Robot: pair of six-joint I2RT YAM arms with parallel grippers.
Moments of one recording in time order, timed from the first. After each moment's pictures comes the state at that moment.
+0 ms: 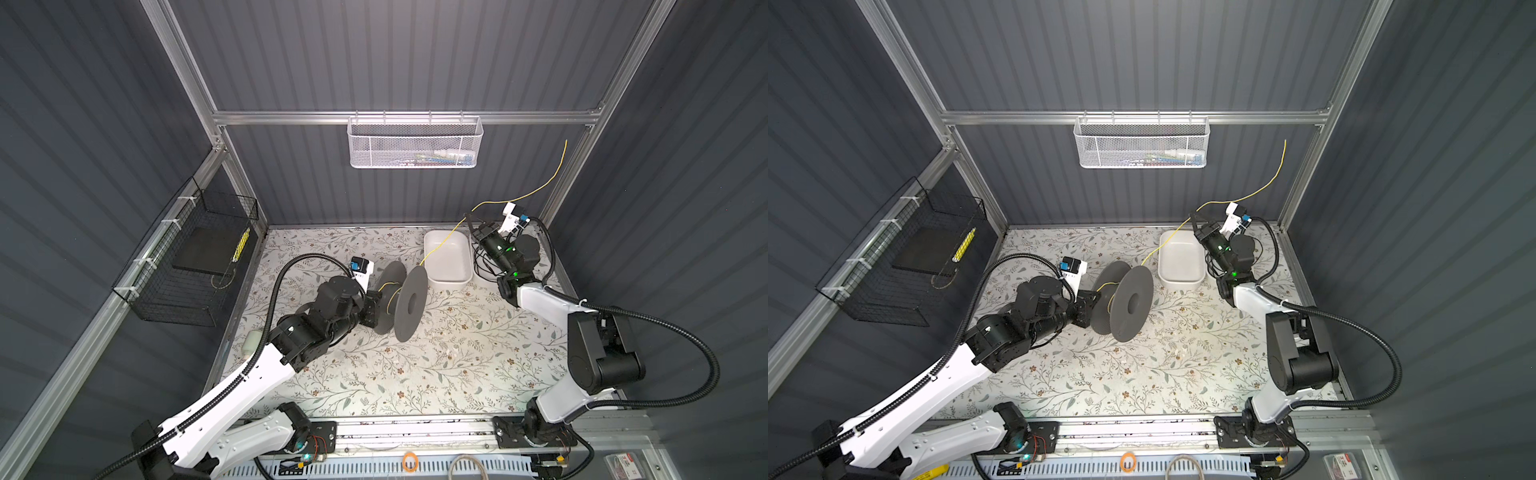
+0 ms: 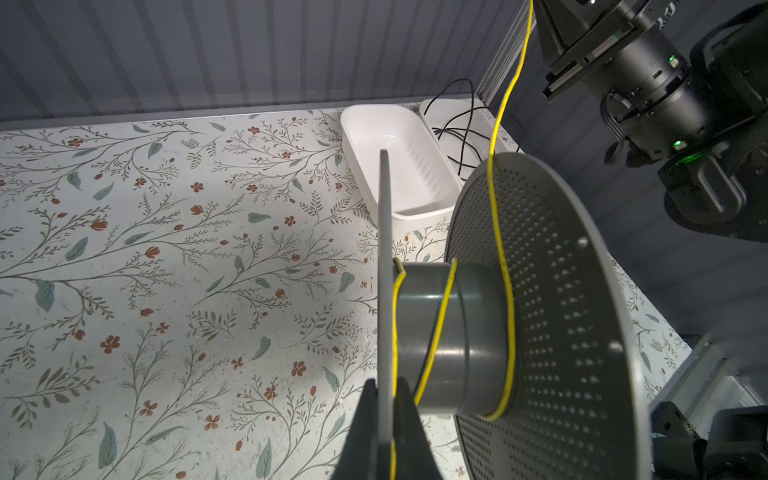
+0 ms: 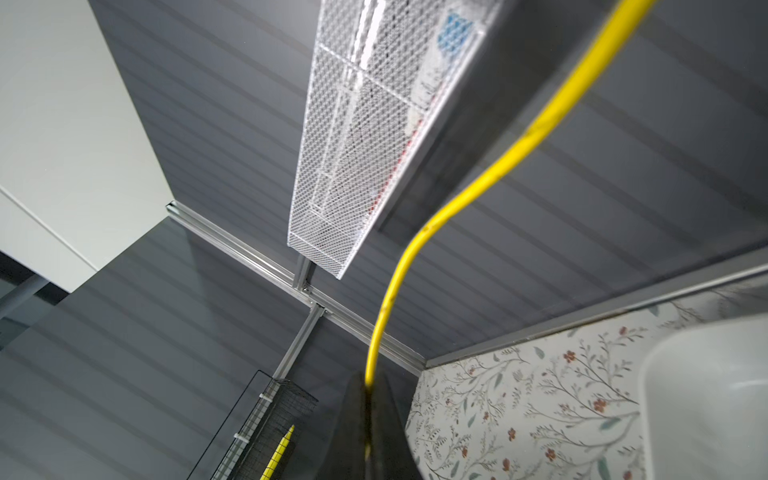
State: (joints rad) left arm -0.79 0.99 1.01 -0.52 -0.11 -0.36; right arm 0.18 1.64 1.00 0.94 -0.38 1.13
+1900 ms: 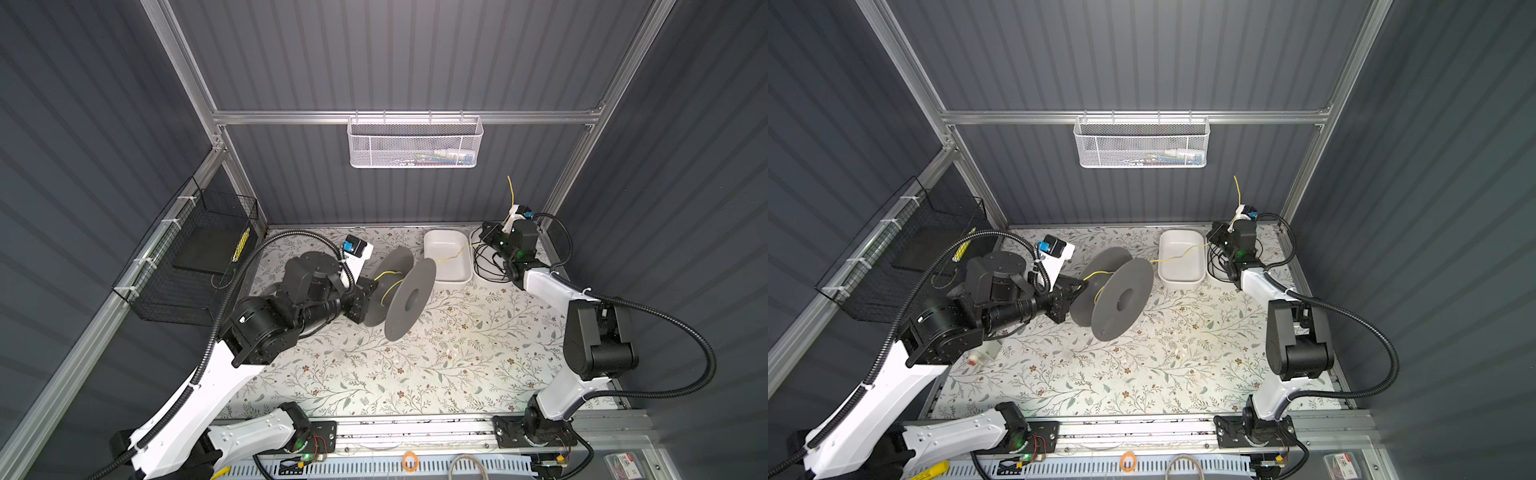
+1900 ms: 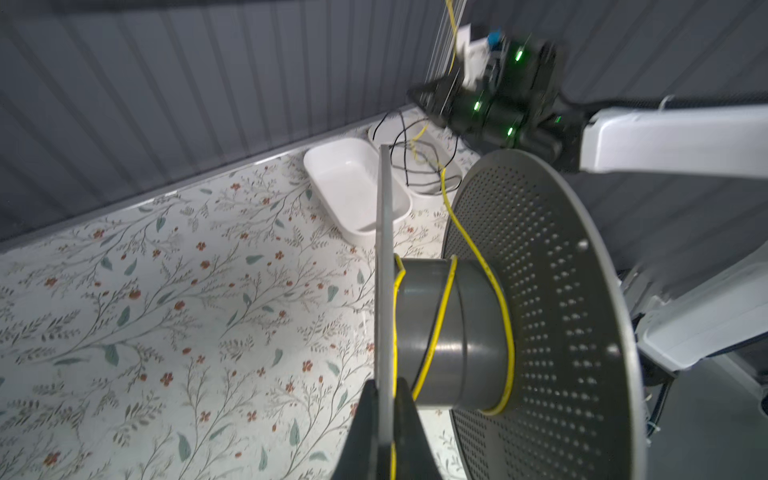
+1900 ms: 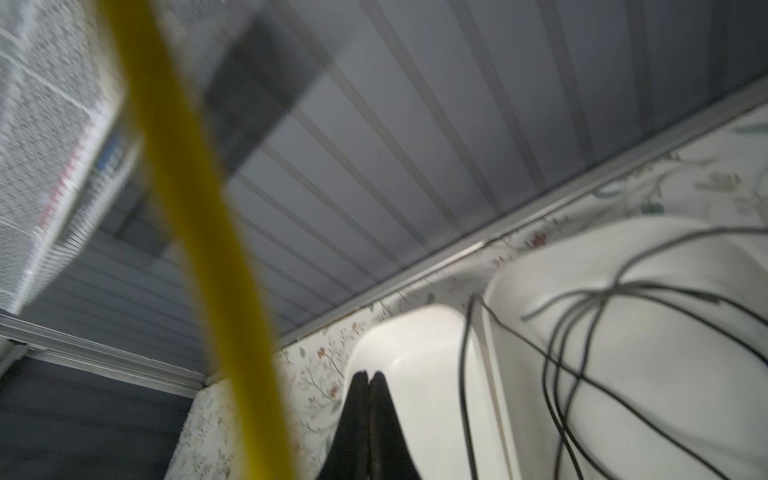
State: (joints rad) left arm -0.85 1.09 1.57 -0.94 -0.03 -0.20; right arm 0.11 1.70 1.07 0.37 -0.10 0.67
